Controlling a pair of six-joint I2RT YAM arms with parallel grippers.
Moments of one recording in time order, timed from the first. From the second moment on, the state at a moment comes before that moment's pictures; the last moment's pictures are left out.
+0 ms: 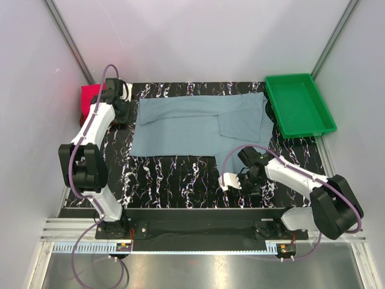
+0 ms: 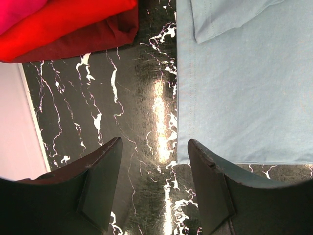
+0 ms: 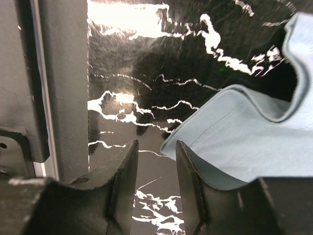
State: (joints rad) left arm -0.01 1.74 1.53 -0.78 -0.10 0.11; right arm 0.56 1.32 0.68 -0.83 -0.35 -1.18
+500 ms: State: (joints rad) left arm 0.03 1.74 1.52 -0.79 -0.10 0.10; right arm 0.56 1.32 0.65 -0.70 -0.25 -1.13
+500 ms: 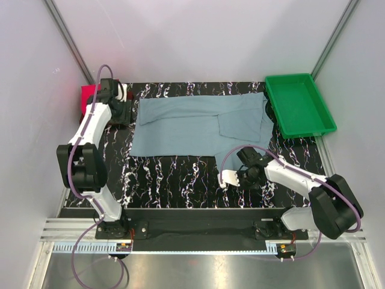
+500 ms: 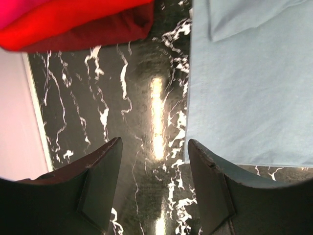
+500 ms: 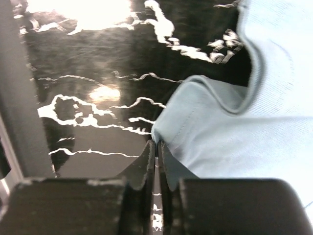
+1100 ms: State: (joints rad) left arm 0.13 1.64 1.27 -1.04 0.24 0.02; right arm 0.56 1.19 0.68 -0.68 -0.14 -0.98
